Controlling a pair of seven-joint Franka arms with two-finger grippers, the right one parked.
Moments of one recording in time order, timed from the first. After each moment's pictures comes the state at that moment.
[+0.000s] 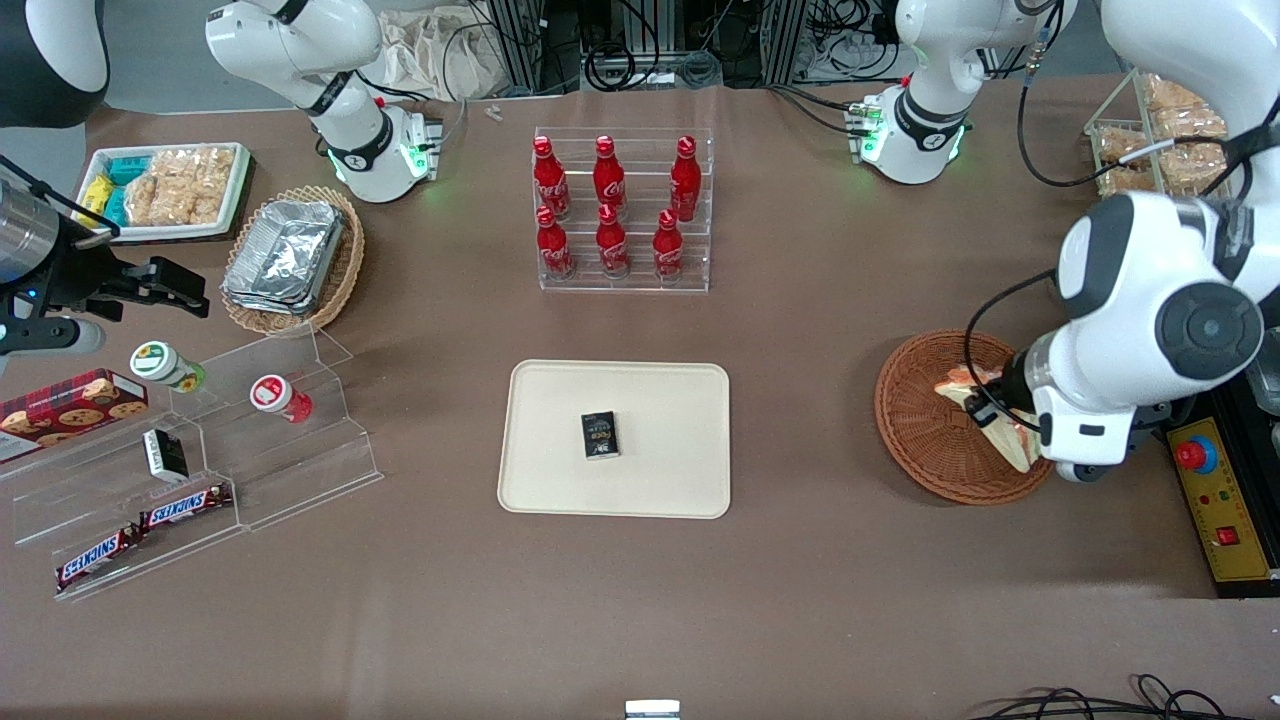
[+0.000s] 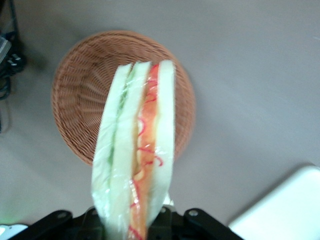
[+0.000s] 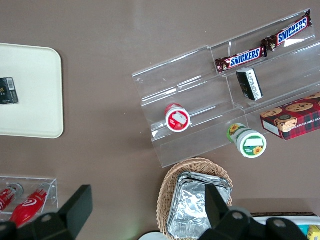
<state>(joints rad) 0.03 0.33 -0.28 -1.50 0.09 1.67 -0.88</state>
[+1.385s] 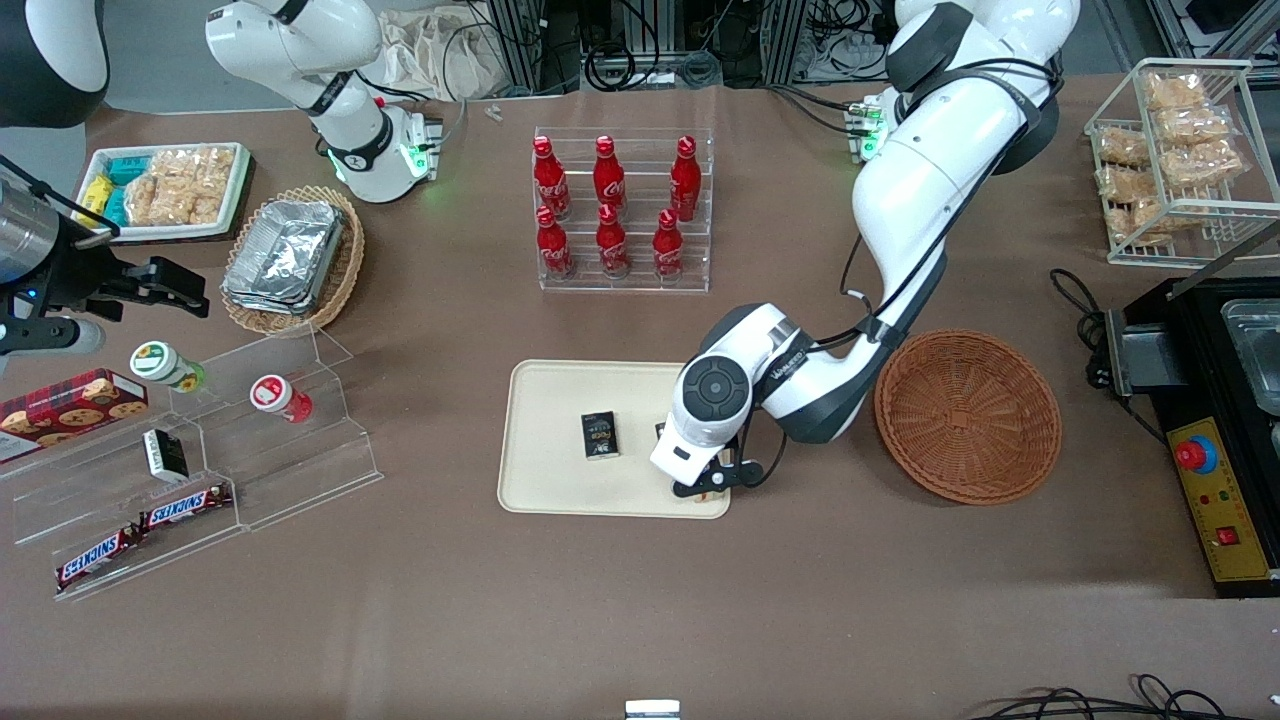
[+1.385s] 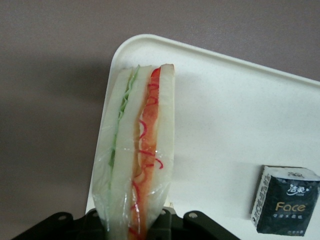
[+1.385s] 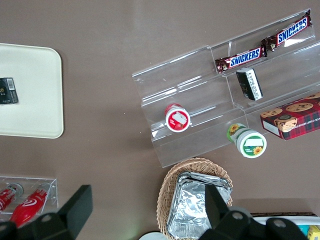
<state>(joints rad) -0.28 0.97 -0.54 -1.17 0.39 1.96 -1.01</state>
